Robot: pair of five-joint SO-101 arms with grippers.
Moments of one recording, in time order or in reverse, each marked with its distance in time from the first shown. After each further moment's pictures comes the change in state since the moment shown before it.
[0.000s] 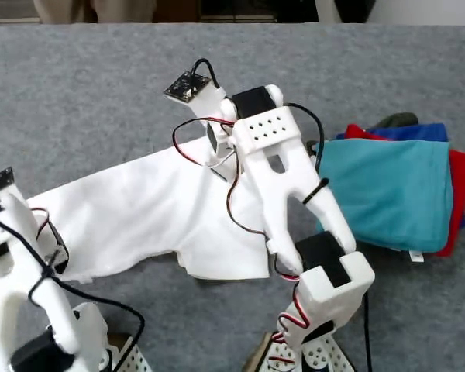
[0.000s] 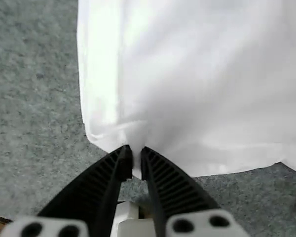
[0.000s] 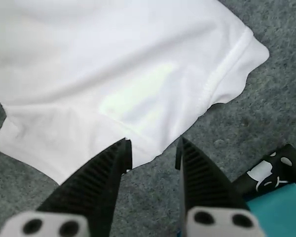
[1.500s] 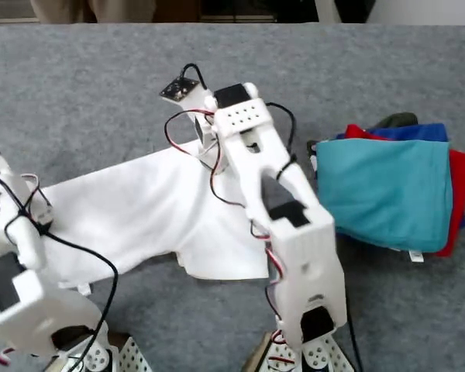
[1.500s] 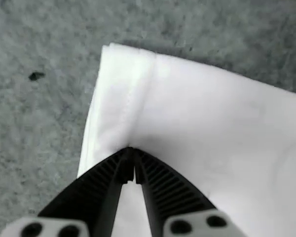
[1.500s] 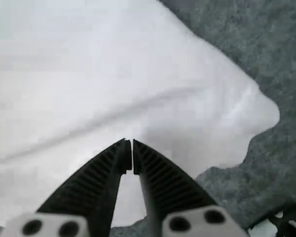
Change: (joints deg) left arm 0.5 37.9 -20.2 -25.9 6.7; right arm 0.0 28.0 -21.1 -4.1 0.0
